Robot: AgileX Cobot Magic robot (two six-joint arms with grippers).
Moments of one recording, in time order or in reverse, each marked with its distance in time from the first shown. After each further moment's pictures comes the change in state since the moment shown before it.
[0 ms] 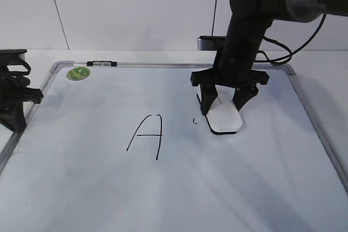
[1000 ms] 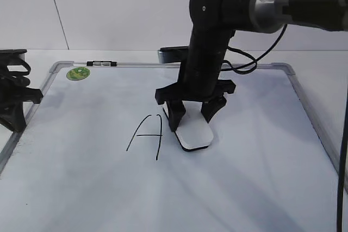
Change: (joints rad) left arm 0.000 0.000 0.000 0.000 0.000 0.000; right arm 0.162 0.001 0.000 0.030 0.000 -0.033
